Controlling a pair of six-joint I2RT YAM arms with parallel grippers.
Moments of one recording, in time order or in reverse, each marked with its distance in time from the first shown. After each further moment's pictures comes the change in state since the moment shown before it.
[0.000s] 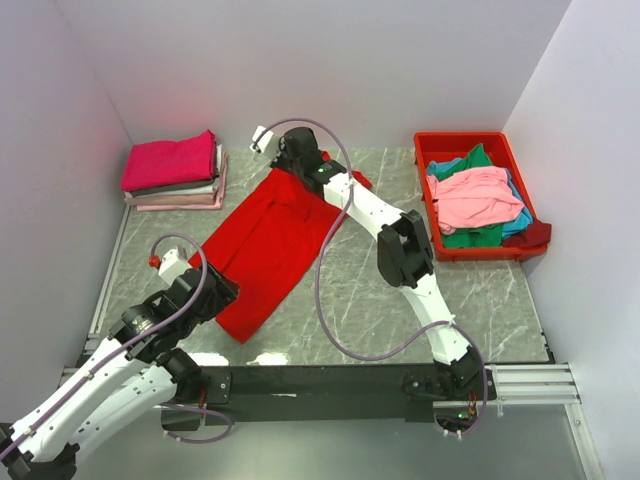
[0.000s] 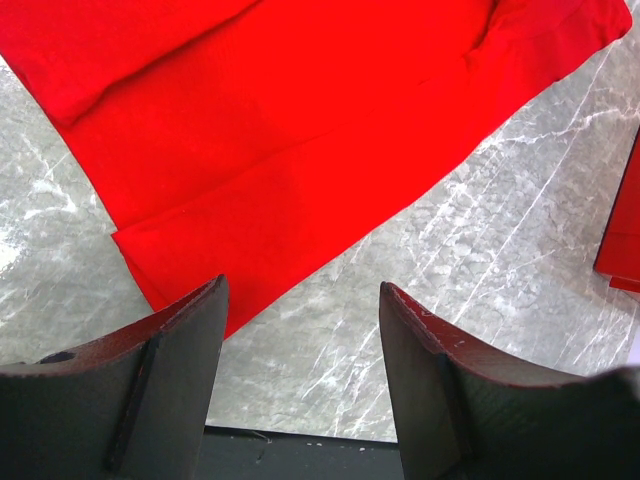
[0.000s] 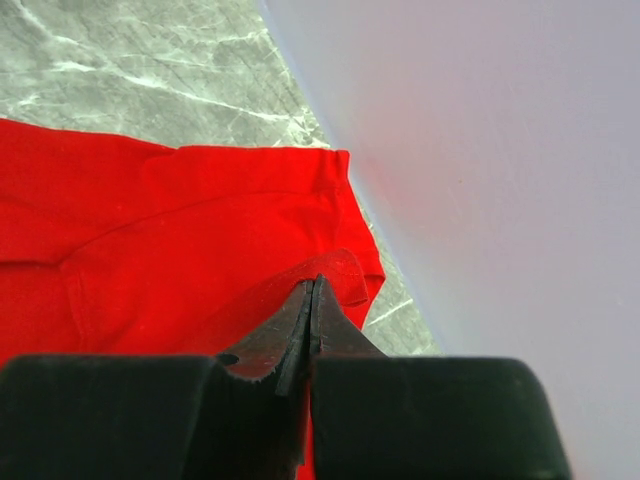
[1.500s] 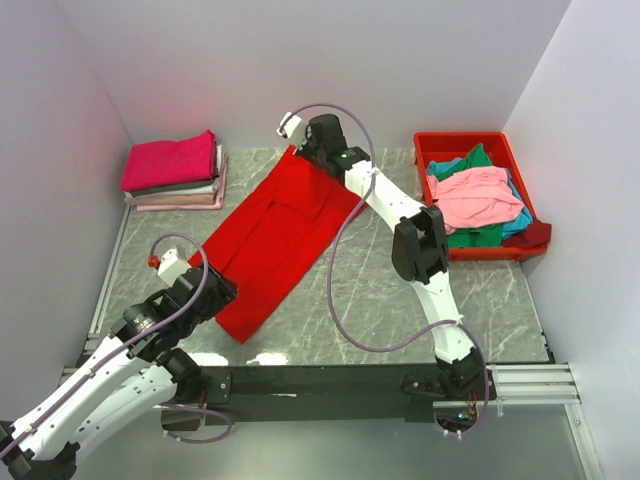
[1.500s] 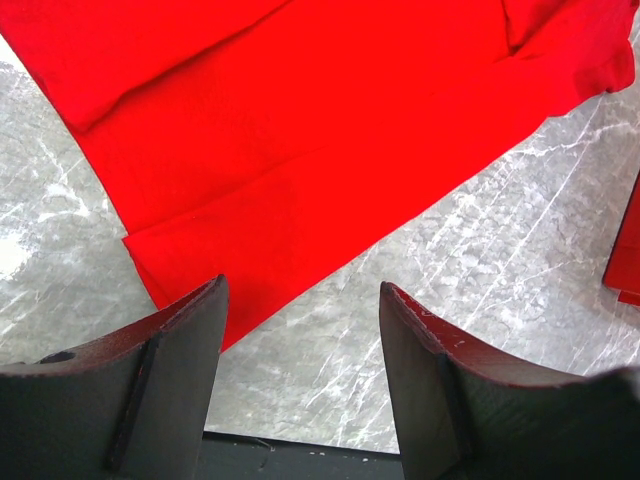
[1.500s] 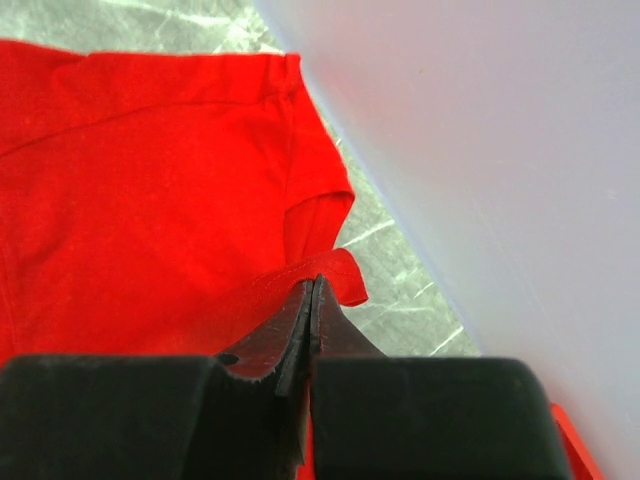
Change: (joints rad) left arm 0.000 0.013 0.002 -0.008 -0.027 -0.011; right arm -0.104 -0.073 -0.035 -0.130 -0.029 0.066
